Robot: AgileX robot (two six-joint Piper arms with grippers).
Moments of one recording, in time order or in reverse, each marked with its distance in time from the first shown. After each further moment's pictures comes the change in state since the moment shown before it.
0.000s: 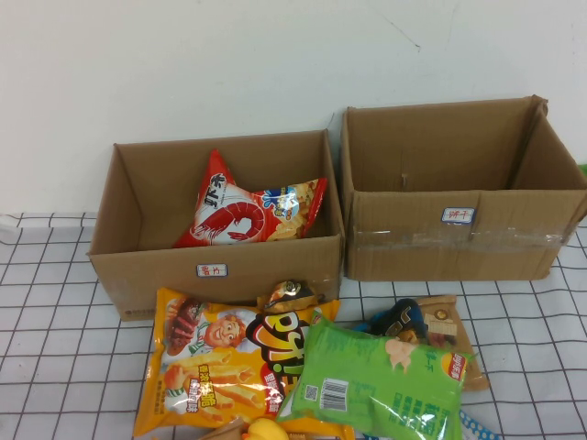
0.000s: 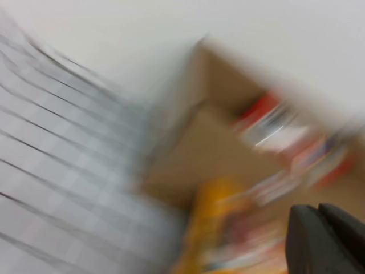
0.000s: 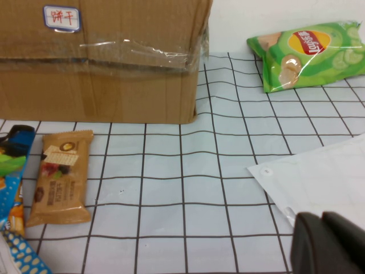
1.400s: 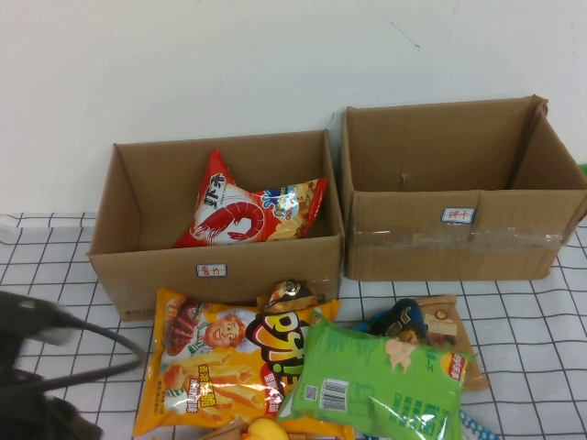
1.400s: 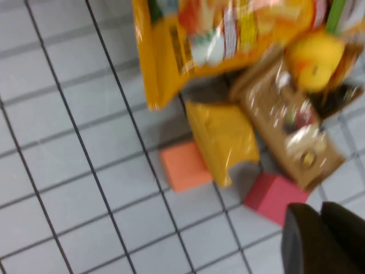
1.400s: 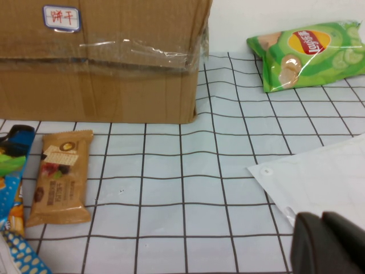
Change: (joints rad) right arm 0.000 0.000 0.000 0.000 0.000 0.000; left arm -0.151 0.983 -0.638 -0.100 0.630 0.552
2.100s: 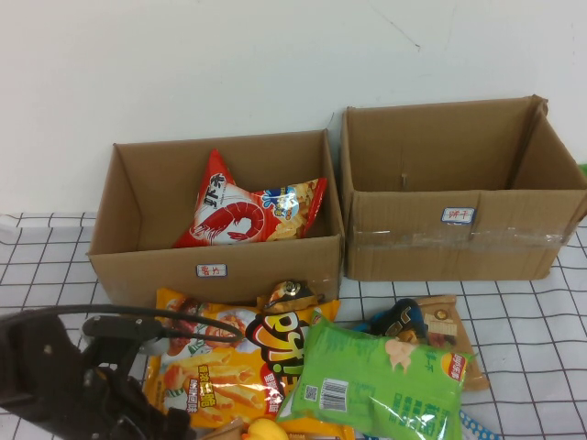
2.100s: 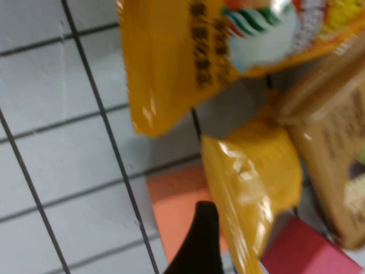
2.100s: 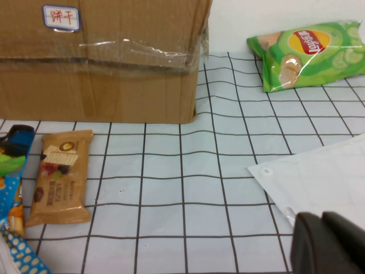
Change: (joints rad) right arm 0.000 0.000 0.000 0.000 0.000 0.000; left arm -0.178 0.547 -0.010 -0.035 -0.319 -0.105
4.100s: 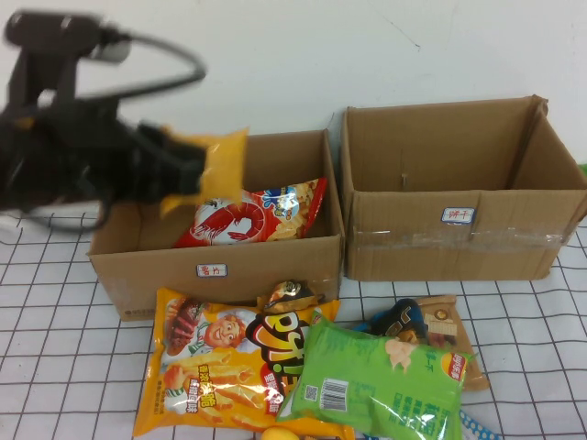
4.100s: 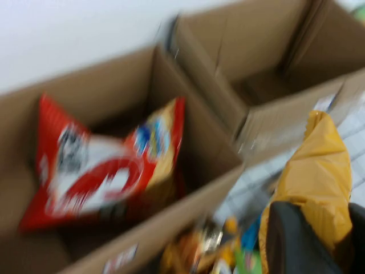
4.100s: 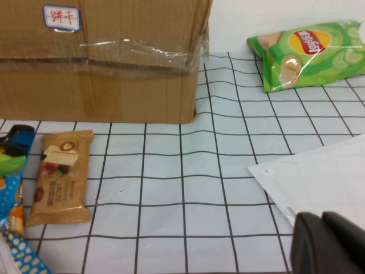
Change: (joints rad) right arm 0.000 0.000 0.000 0.000 0.000 0.000; left arm 0.000 -0.276 -0.488 -0.203 -0.005 0.228
